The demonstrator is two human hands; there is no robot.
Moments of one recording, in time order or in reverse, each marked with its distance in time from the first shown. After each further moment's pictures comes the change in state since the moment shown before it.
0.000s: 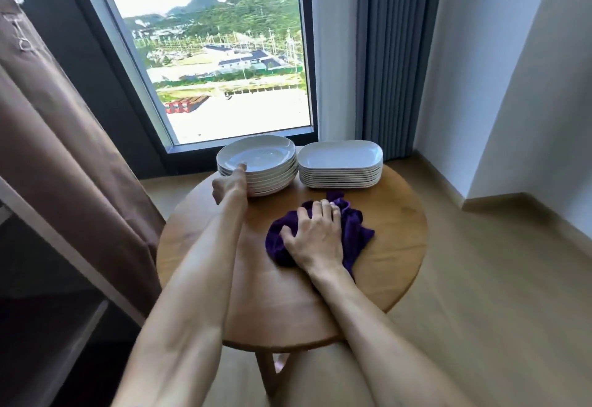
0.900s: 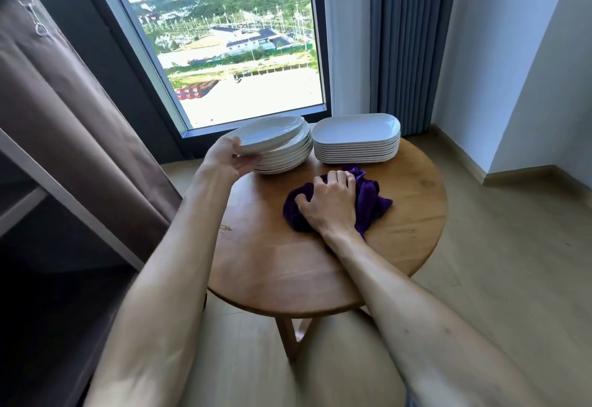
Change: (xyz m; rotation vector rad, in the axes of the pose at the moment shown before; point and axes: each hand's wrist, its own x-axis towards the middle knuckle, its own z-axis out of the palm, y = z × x) left_hand -0.025 0.040 -0.064 -0.355 -0.418 -0.164; right_hand 0.017 -0.001 0.008 -0.026 0.078 0.016
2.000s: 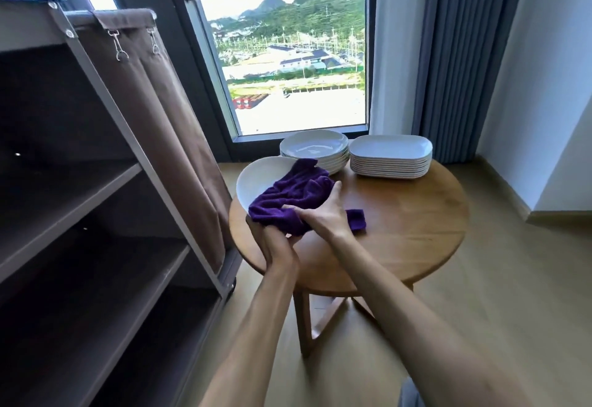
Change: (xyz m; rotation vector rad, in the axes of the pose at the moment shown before) left_hand -0.167 -0.127 -0.023 -0.358 0.266 0.396; right_hand -0.053 -0.054 -0.070 0.951 -0.511 0.284
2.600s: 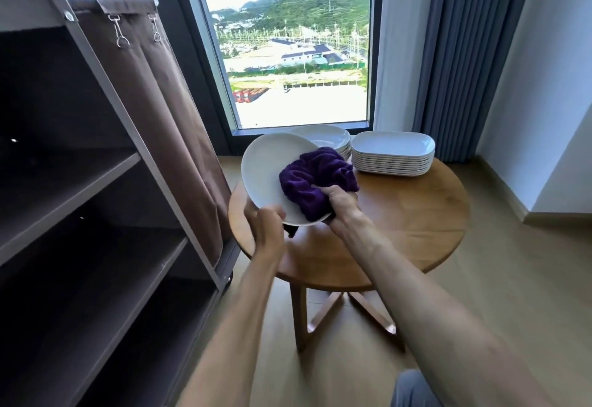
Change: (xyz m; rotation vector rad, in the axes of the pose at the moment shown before) left_hand 0.022 0.021 -0.010 0.221 -0.113 0.160; right_hand 0.013 -0.010 -0.008 0.896 0.016 0.269
